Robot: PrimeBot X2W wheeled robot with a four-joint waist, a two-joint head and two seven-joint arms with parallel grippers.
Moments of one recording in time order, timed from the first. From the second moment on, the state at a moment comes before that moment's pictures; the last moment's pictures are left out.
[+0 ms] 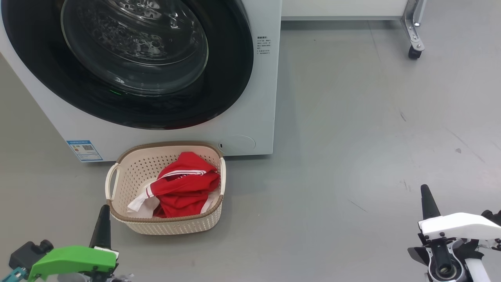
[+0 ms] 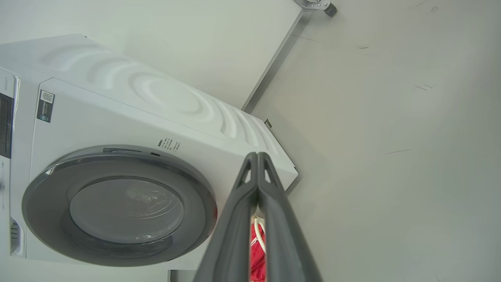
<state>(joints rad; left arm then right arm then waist) -0.04 0.05 -0.03 0.28 -1.24 -0.12 -0.03 -0.05 -0.04 -0.04 0.27 1.15 0.06 -0.01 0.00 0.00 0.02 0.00</state>
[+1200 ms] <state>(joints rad) -0.05 0.05 0.04 0.27 -1.62 -0.12 0.08 -0.06 -0.04 -0.13 0.28 1.60 0.12 0.11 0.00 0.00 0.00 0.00</state>
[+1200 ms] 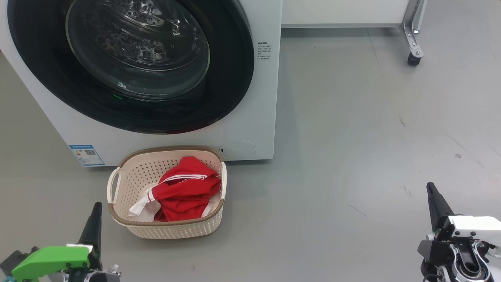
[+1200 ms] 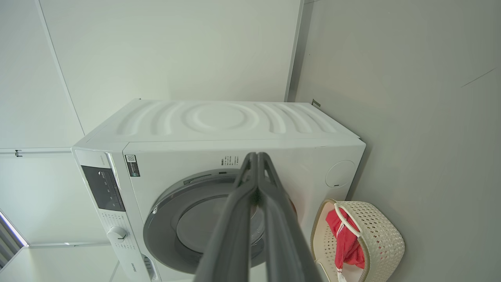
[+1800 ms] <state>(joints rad) -0.05 0.05 0.04 0.27 -1.64 -0.12 0.08 -0.06 -0.04 -0.13 0.28 1.60 0.12 0.11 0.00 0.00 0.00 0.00</state>
